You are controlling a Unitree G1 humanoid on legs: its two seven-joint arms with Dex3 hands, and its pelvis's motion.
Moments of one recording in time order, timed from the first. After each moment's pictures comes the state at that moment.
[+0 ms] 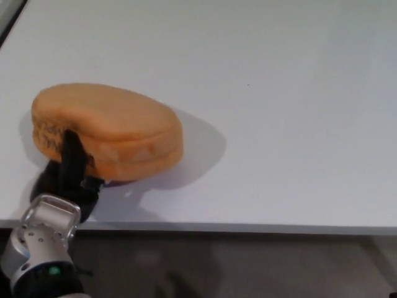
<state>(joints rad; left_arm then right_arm) -0.59 -0.11 0.85 0.42 -0.48 0.62 0.25 0.54 -0.46 -0.25 0.04 0.20 -0.24 0.51</state>
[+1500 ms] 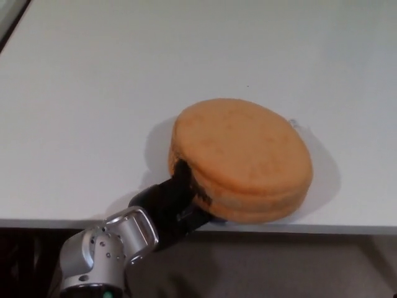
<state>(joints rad) -0.42 -0.09 0.25 0.25 -0.52 0.89 0.12 0.54 -0.50 -0.25 0.03 0.18 -0.20 0.51</state>
